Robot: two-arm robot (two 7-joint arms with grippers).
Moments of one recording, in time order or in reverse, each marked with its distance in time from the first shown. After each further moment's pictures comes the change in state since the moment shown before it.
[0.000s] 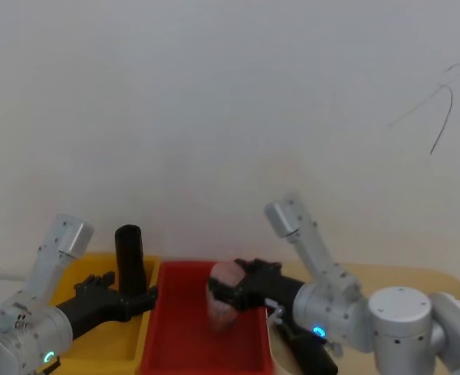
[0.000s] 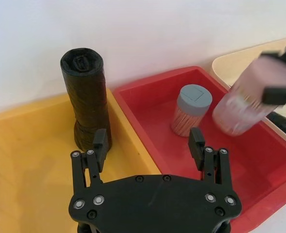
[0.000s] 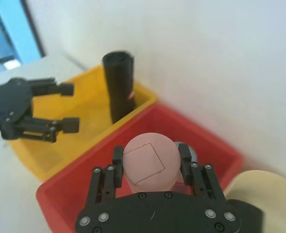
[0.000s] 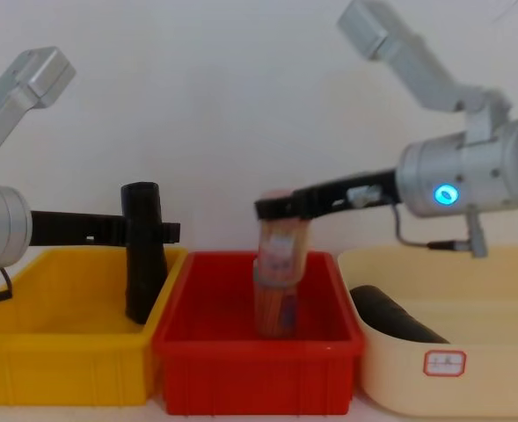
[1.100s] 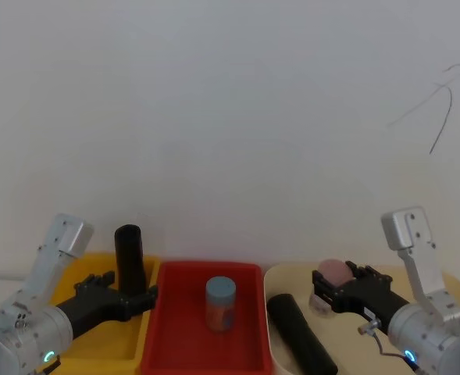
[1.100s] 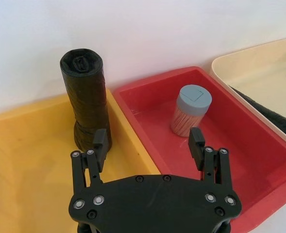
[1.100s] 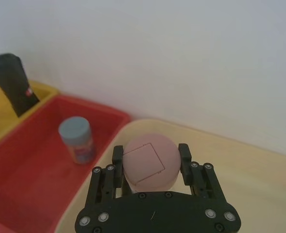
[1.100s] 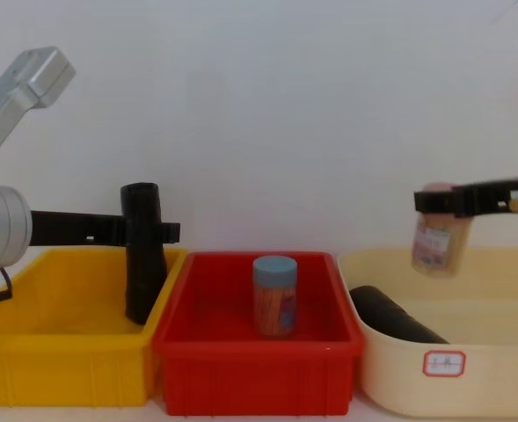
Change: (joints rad) left arm 0.000 0.000 0.000 0.000 0.000 0.000 0.000; right arm -0.258 0.096 0.236 -0.286 0.009 0.049 -0.237
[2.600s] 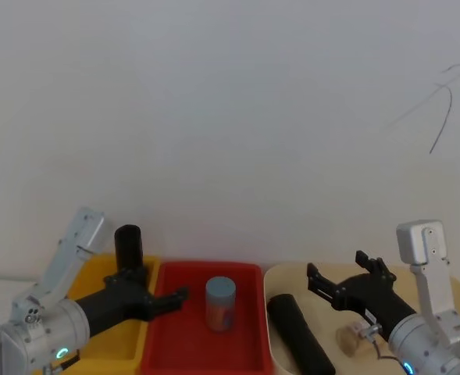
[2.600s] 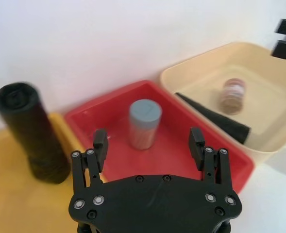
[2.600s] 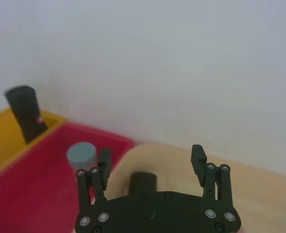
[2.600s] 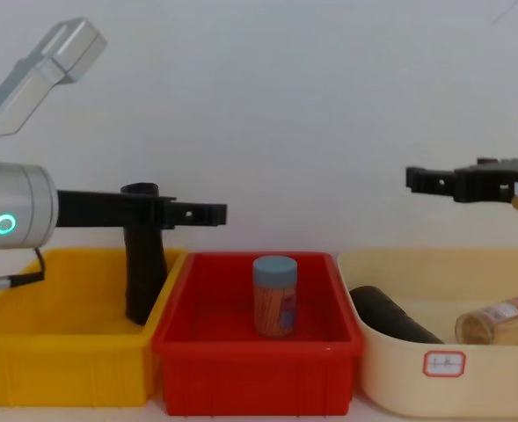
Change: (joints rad) left arm -0.031 0.015 0.043 -0.009 -0.018 -0.037 -0.145; right arm -0.080 -0.033 0.035 -0.017 -0.023 -0.204 -0.008
